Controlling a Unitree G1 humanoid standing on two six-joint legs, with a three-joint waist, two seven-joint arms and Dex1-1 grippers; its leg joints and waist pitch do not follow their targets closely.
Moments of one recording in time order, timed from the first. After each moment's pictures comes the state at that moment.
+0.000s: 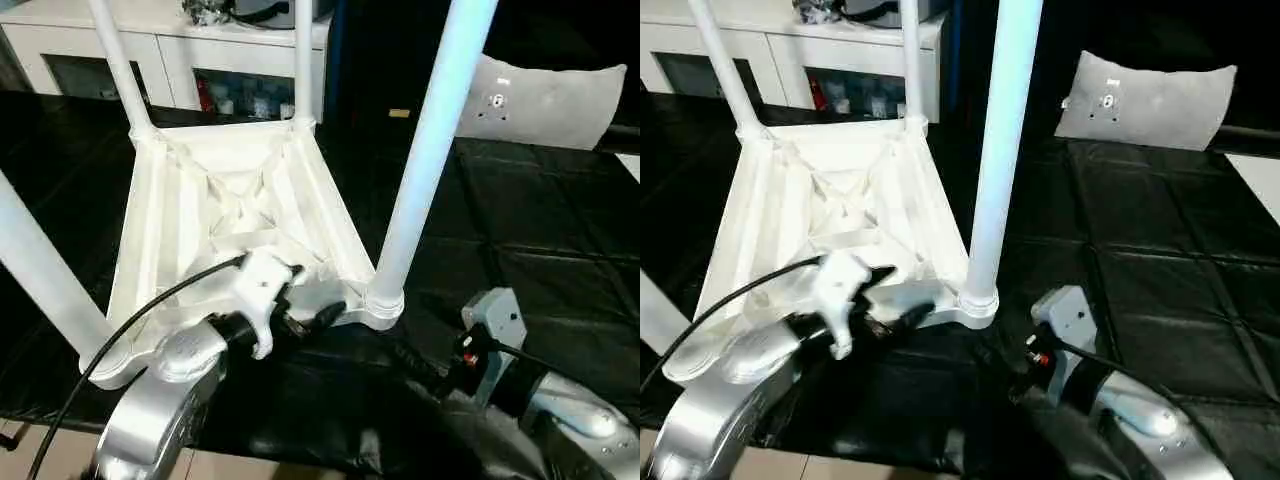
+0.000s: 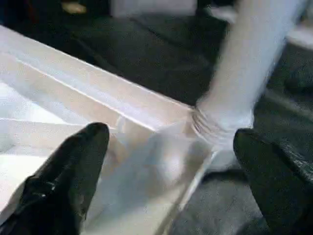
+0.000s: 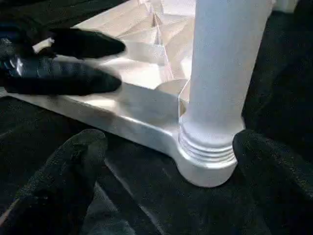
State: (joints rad) left arm -0.02 0.23 -0.16 -0.33 -0.23 0.50 -0.45; right arm 0.22 -0.40 0.06 -0.54 0.40 0.56 0.51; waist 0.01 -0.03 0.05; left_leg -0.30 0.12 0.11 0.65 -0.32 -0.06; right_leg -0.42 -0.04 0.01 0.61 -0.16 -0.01
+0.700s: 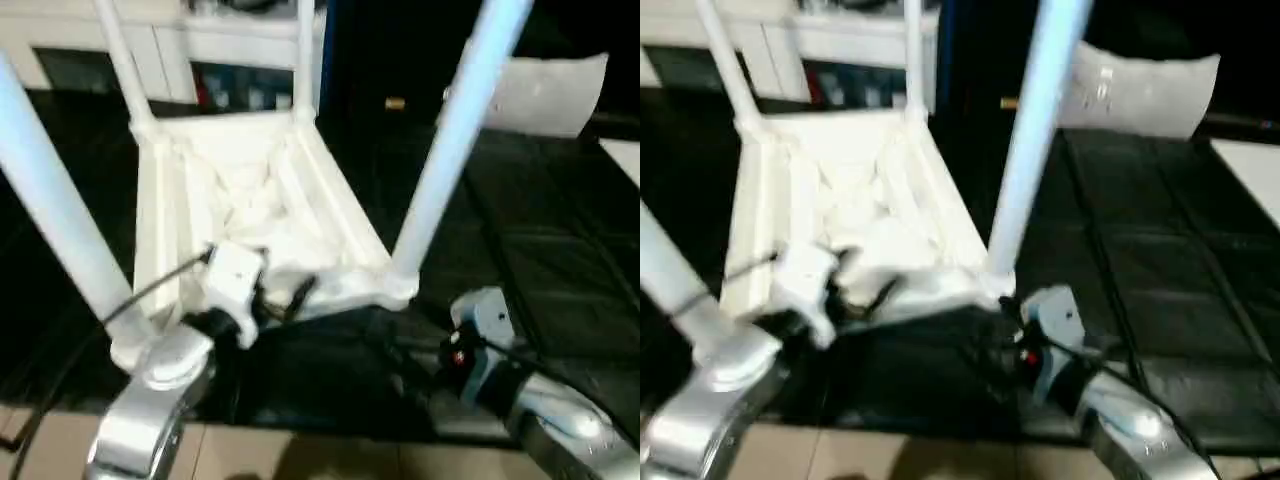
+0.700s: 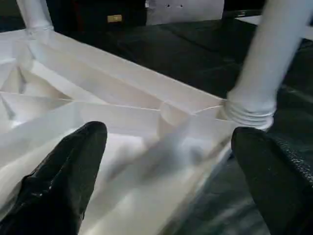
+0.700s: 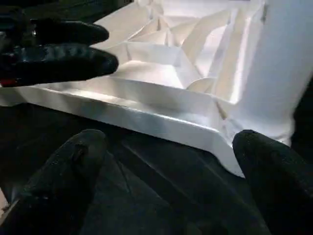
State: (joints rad) left arm -0.05 0.24 -0.16 -0.35 -0.18 0.51 -0.38; right arm 0.20 -0.40 0.08 -0.54 0.37 0.53 0.47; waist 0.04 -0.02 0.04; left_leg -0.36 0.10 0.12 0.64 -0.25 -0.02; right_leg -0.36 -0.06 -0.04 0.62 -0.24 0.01
